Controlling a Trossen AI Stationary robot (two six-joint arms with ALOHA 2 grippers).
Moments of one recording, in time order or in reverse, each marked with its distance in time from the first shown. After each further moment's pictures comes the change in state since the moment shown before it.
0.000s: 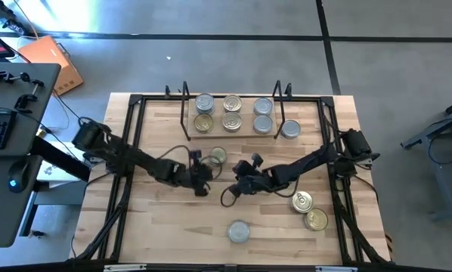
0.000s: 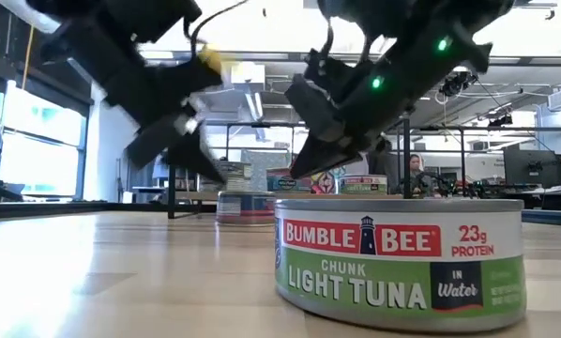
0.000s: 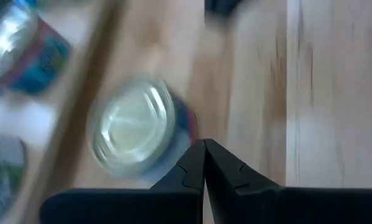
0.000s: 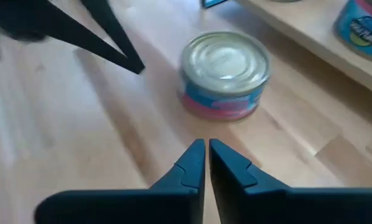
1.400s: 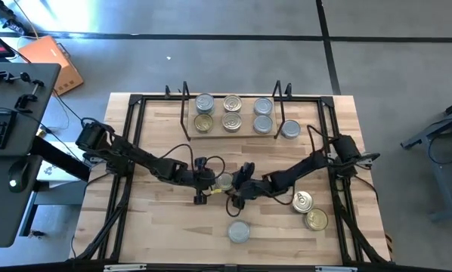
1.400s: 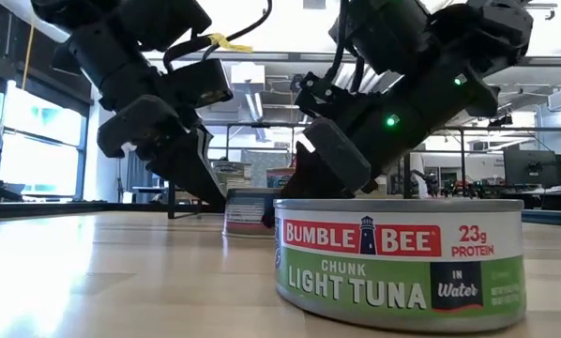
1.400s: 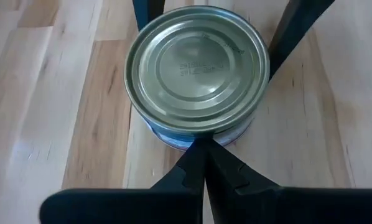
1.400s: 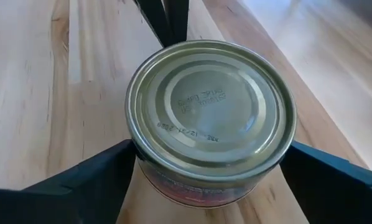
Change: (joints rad) left arm 0.031 0.049 0.007 0.060 0.333 -0.069; right arm 0.020 0.122 -0.065 0.287 -0.216 -0.252
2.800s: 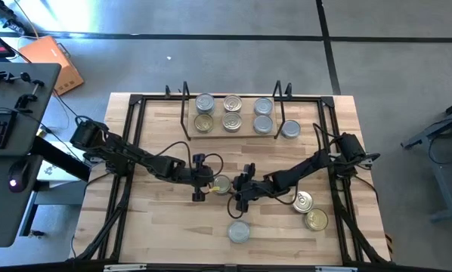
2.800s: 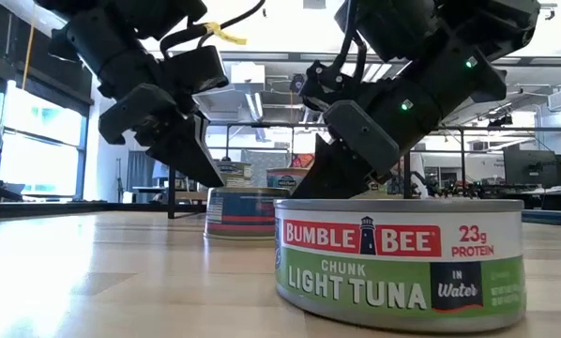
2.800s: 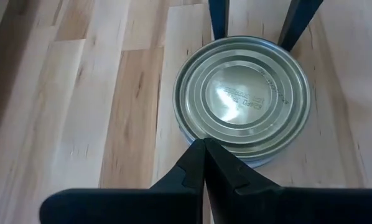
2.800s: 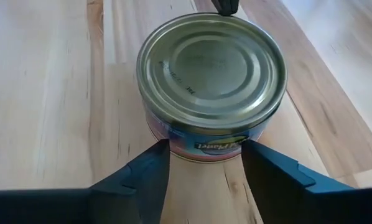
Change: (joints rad) left arm 0.001 -0.042 0.003 -0.085 -0.038 0.027; right arm 0.010 -0.050 0.003 -0.085 -0.078 -0.002
